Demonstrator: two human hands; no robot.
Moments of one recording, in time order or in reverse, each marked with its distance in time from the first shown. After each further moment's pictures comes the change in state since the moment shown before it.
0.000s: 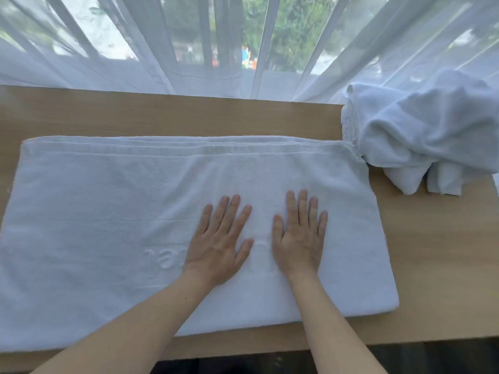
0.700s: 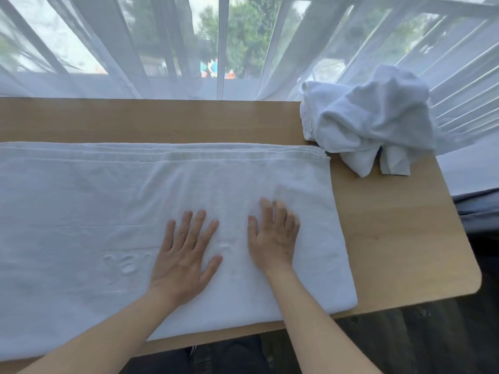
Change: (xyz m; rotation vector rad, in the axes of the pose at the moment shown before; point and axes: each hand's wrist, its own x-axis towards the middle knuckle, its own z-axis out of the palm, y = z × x) left_hand -0.045 0.008 -0.004 0.018 -0.051 0.004; right_hand -0.022 0.010 -0.007 0.027 0.053 0.014
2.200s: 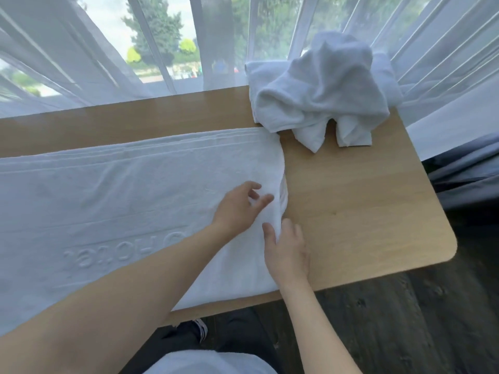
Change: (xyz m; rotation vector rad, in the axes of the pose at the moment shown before) left_hand 0.136 0.195 -0.038 -0.735 -0.173 -0.273; right_hand -0.054 0.122 -0.072 0.488 -0.176 0.372
